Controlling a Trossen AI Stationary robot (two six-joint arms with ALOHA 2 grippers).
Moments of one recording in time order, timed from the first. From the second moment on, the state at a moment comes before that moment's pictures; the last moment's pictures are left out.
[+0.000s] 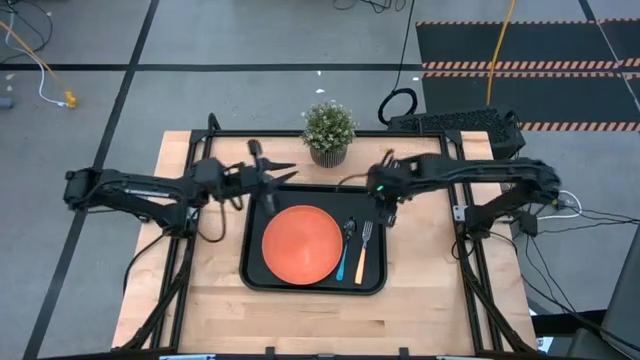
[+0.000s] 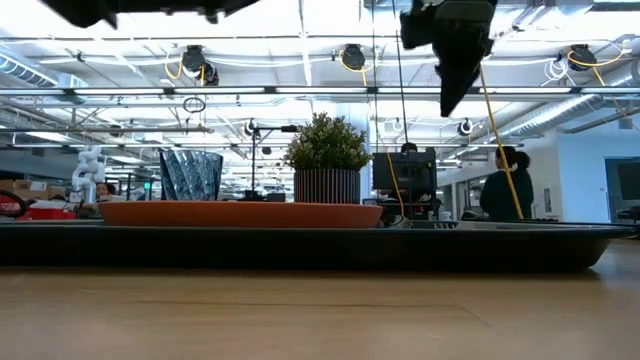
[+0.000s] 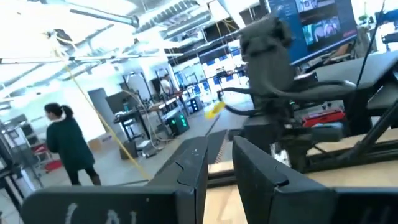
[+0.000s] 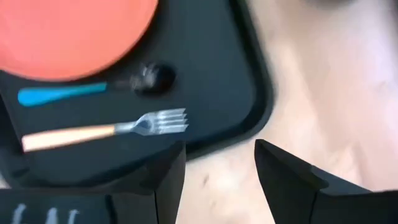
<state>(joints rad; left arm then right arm) 0.08 1.07 0.63 0.65 -0.11 0.39 -0.05 1.44 1.30 -1.15 0.13 0.30</state>
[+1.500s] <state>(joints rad) 0.11 0.55 0.48 0.23 0.03 0.18 0.20 1.76 1.19 -0.87 -0.08 1.46</state>
